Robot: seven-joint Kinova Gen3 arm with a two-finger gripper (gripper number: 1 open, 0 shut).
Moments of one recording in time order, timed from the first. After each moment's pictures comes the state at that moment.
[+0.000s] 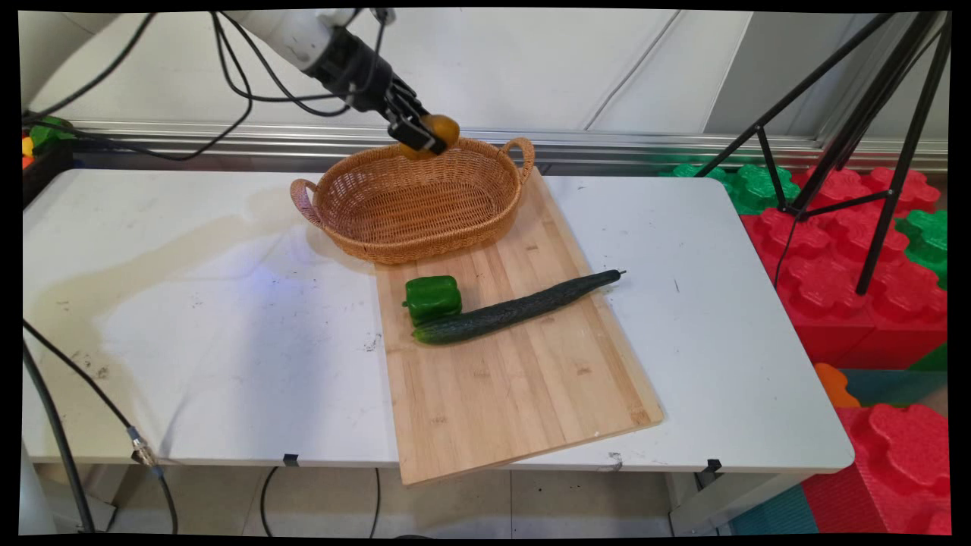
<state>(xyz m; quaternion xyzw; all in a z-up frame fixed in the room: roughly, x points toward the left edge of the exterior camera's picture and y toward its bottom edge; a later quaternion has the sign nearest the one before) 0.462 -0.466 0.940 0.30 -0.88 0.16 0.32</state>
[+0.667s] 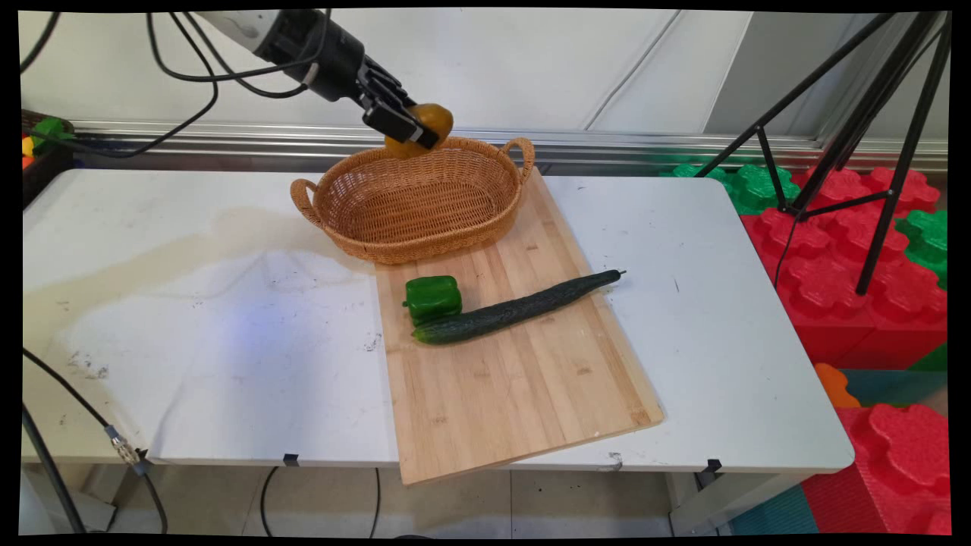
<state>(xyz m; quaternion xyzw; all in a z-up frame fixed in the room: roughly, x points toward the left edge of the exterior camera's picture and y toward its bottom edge) 0.454 -0.395 0.987 0.31 -0.87 0.13 0.37</state>
